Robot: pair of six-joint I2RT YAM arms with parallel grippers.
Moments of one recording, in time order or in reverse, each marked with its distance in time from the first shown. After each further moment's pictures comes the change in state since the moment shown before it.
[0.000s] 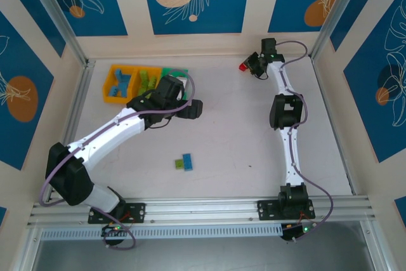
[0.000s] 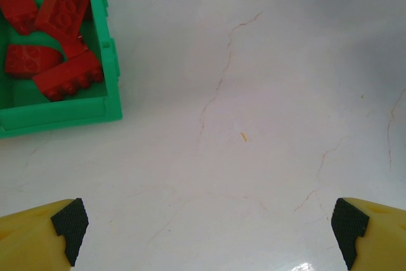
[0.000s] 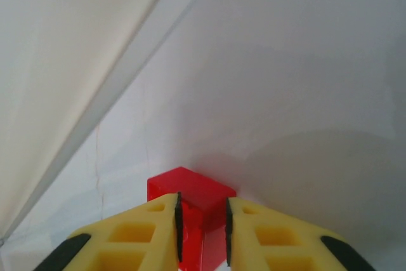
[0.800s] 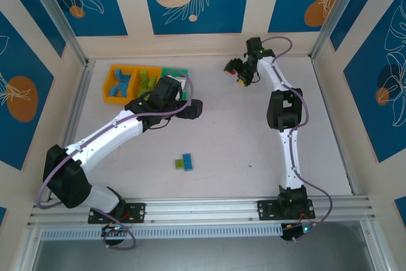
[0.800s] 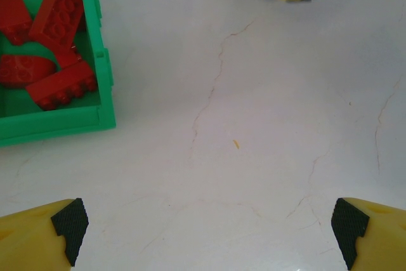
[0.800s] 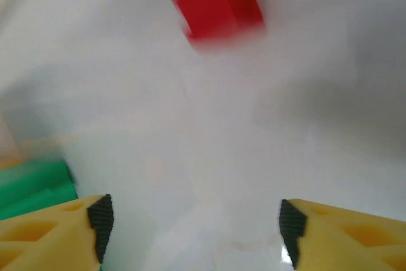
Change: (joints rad) left arm 0.005 -0.028 -0.040 0.059 0.019 0.003; right arm 0.107 -0.256 -0.255 -0.164 -0.032 -0.206
